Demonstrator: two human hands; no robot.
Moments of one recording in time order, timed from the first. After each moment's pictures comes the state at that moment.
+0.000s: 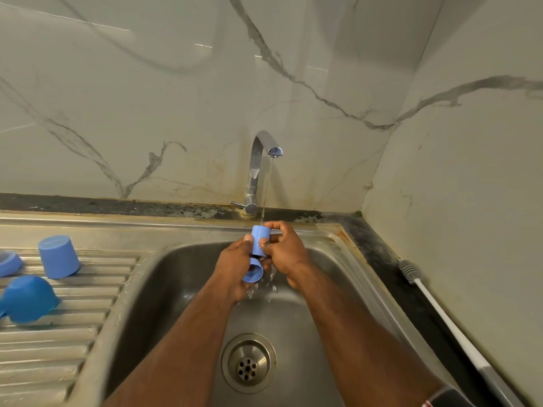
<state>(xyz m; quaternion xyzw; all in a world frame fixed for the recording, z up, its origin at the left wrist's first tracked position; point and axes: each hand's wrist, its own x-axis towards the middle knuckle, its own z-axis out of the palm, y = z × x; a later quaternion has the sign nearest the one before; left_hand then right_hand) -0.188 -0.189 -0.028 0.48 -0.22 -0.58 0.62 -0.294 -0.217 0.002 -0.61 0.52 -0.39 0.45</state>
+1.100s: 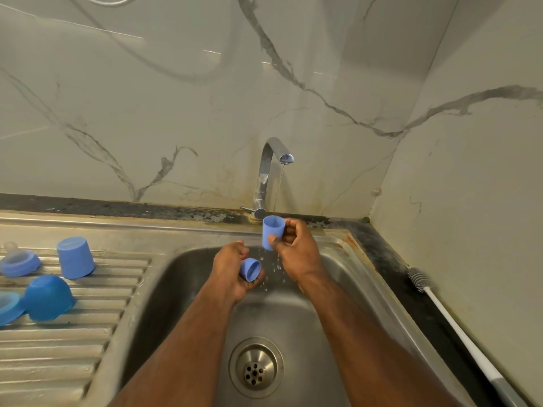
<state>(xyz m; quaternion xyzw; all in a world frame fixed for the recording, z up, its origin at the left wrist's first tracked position) -0.166 -0.188 -0.021 0.49 -0.12 -0.59 0.63 -0.295 -0.211 0.006 -0.65 0.51 -0.45 0.34</state>
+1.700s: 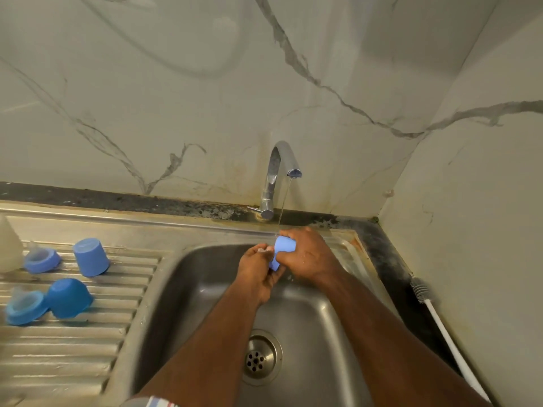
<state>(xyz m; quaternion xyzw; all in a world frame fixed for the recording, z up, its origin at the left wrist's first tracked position) -0.199 -0.194 -0.009 0.46 -0.08 -0.63 0.62 -0.310 -0.204 0.071 -0.81 0.53 -0.15 0.21</state>
